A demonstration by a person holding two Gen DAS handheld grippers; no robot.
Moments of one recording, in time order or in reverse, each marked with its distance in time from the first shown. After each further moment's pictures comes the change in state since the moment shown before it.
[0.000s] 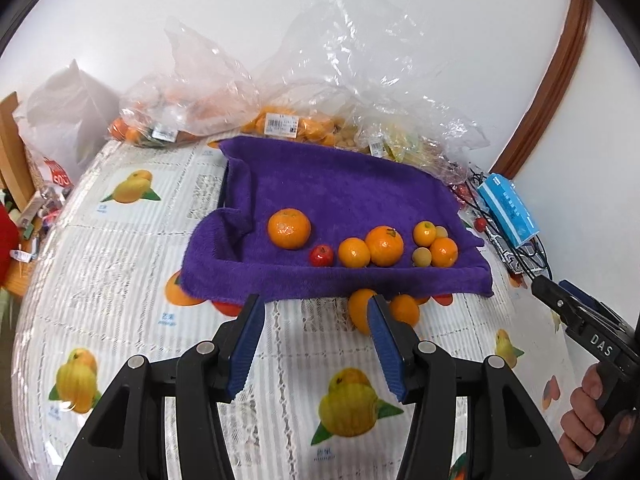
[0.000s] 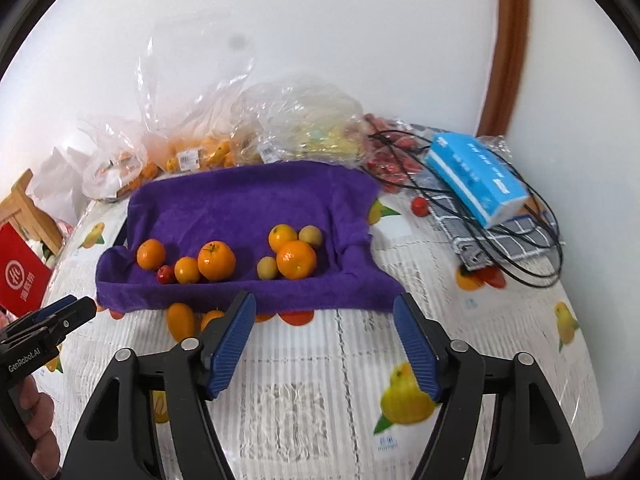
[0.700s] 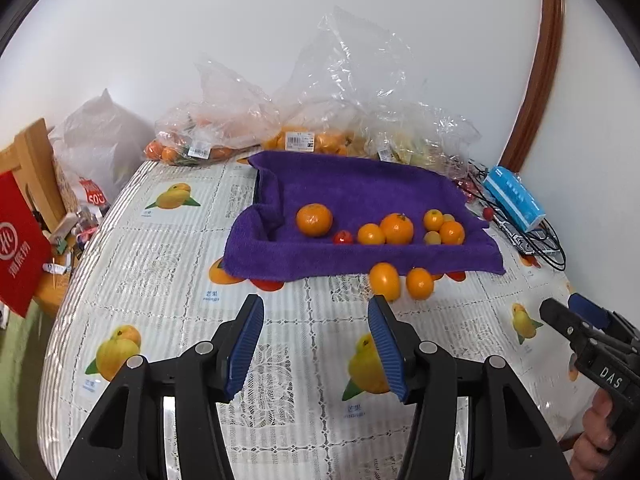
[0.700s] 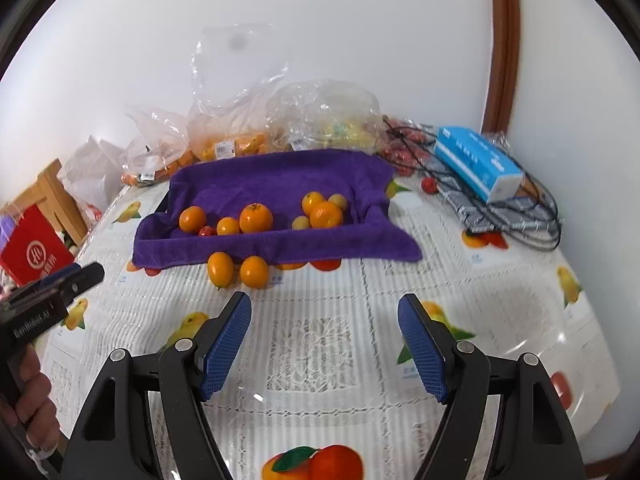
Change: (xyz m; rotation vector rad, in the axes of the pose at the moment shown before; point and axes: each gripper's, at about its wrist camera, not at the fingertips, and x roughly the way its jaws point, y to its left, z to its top) left arm -0.033 0.002 -0.040 0.055 -0.094 0.089; right arm -0.039 0.013 -0.062 -0.012 -0.056 0.069
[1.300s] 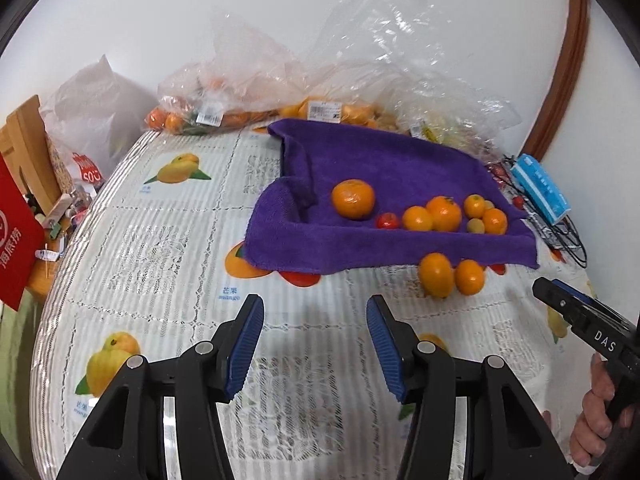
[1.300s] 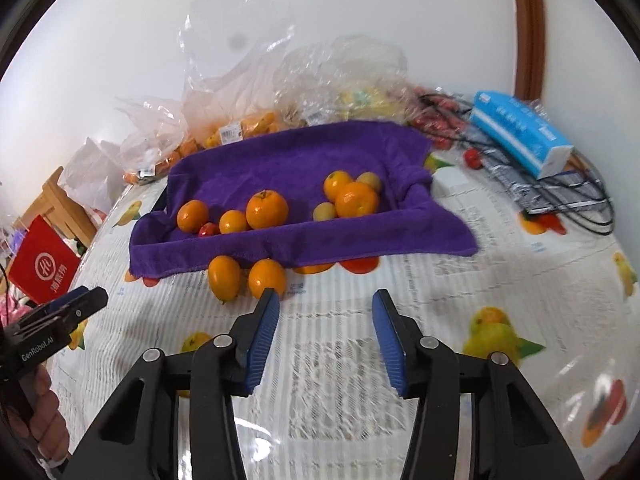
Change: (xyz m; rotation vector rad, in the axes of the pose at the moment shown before) left arm 0.050 0.035 0.005 -0.019 0.084 0.015; right arm 0.072 0.010 0.008 0.044 0.070 0.102
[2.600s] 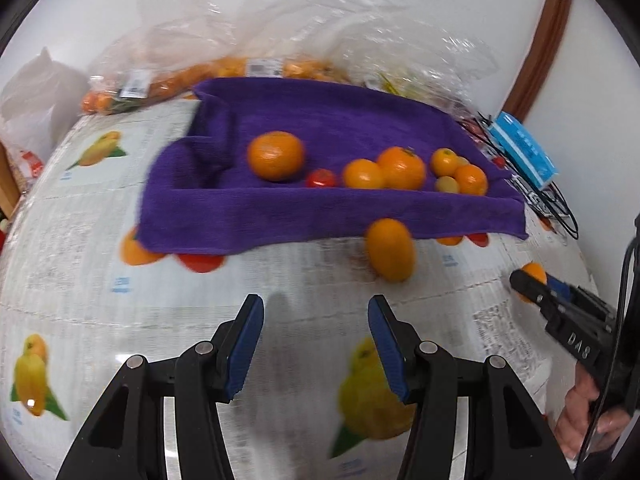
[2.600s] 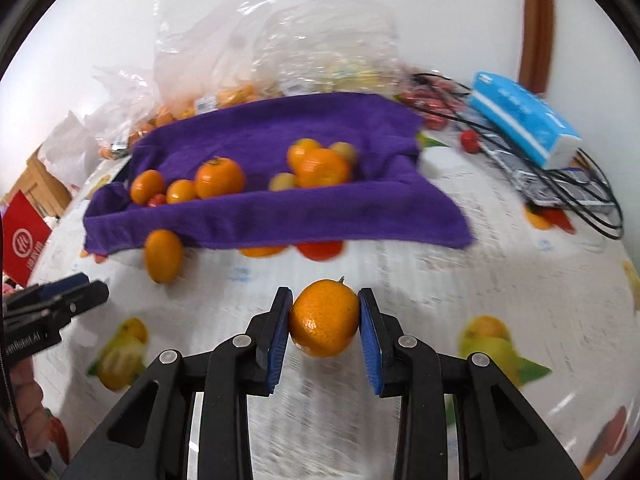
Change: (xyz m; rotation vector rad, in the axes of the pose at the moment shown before) left arm 0.053 -0.055 -0.008 0.068 0.097 -0.101; right arm 0.038 -0.033 -0.017 -0.054 0.017 -0.065
